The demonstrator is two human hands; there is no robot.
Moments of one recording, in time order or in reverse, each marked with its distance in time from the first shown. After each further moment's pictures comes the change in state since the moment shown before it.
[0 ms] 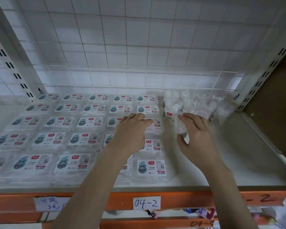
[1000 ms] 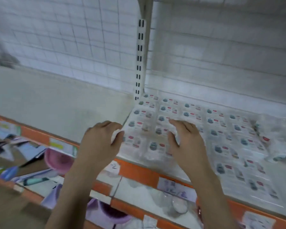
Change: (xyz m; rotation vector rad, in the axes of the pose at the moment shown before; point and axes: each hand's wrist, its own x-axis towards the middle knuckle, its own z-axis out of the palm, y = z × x) left_hand -0.240 -0.227 -0.060 -0.156 0.454 -0.466; right_hand 0.031 -0.288 0.082 0.209 -0.070 -0.184
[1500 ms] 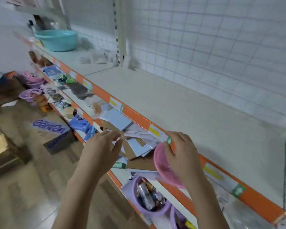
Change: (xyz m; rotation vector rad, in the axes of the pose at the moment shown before) left_hand -0.106 -0.331 -0.188 0.191 0.140 -0.475; right_hand 0.044 -0.348 0.228 0.338 -0.301 -0.203
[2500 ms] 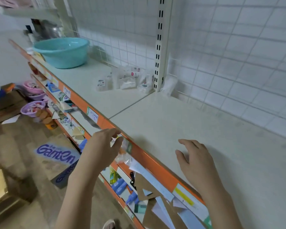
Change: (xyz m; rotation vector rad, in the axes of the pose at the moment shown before) left_hand 0.342 -0.274 0.010 -0.034 -0.024 -0.034; right_hand 0.305 -0.070 0.235 -0.070 -0.185 0.200
